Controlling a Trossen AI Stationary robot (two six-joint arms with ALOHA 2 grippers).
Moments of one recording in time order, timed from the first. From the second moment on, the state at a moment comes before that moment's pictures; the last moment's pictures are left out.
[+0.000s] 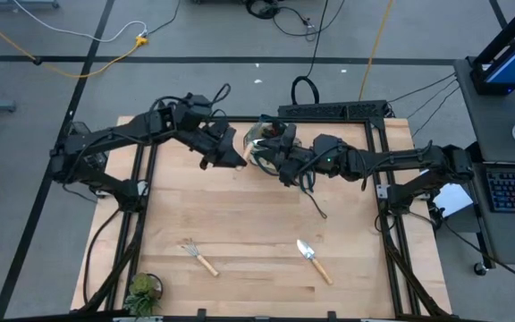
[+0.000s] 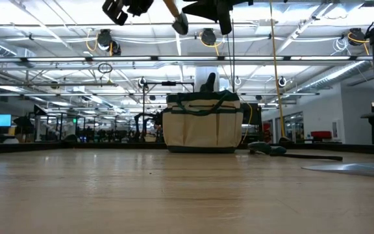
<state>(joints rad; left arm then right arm) 0.31 1.34 1.38 -0.55 0.61 -1.33 -0.06 1.41 1.07 0.32 0.21 -1.24</state>
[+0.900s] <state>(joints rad) 0.30 1.47 1.38 -0.29 0.66 -1.48 -0.06 1.43 1.07 0.28 0.29 -1.21</state>
